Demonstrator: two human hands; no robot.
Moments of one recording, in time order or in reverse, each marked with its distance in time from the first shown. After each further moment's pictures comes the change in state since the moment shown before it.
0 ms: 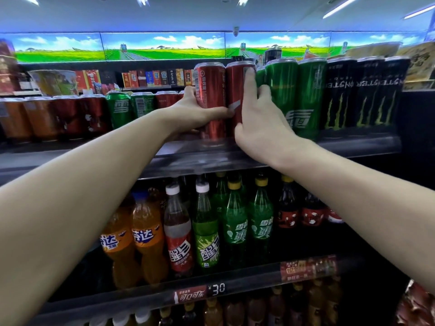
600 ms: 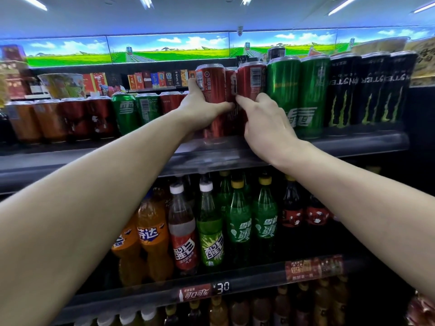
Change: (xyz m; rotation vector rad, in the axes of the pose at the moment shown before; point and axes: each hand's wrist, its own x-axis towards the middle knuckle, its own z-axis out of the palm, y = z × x) left_hand 0.006 0.005 0.014 -0.028 0.186 -0.039; right_hand 0.006 0.014 0.013 -0.089 0.043 -0.036
